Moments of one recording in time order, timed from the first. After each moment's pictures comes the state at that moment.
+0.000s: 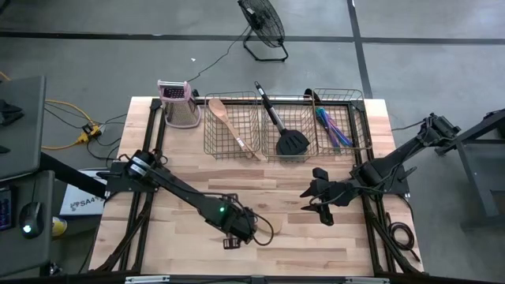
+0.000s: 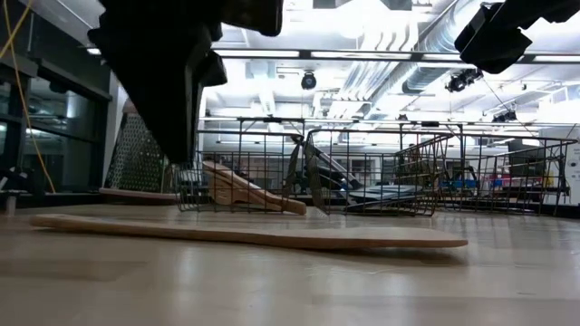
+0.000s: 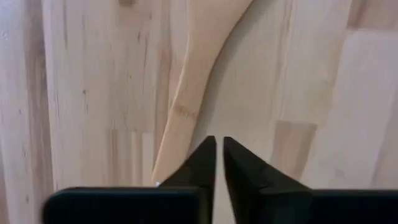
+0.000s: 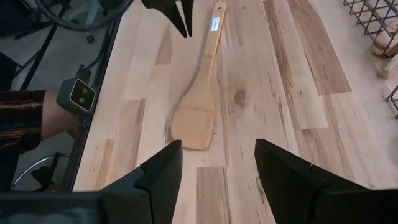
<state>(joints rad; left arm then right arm) -0.48 2.00 1.60 -0.95 -0.14 -0.57 0.53 1.10 0.73 -0.33 0.25 0.53</state>
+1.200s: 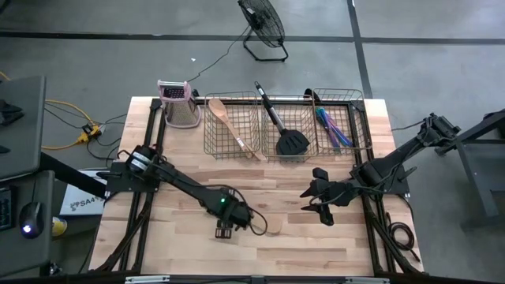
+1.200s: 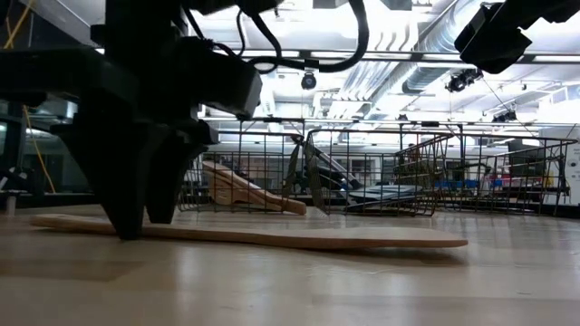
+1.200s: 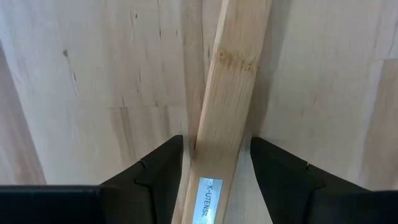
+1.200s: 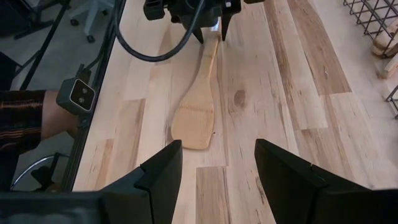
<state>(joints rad) -0.40 1.99 1.36 -0.82 -0.07 -0.37 0.53 1.10 0.73 -0.33 0.25 0.53</state>
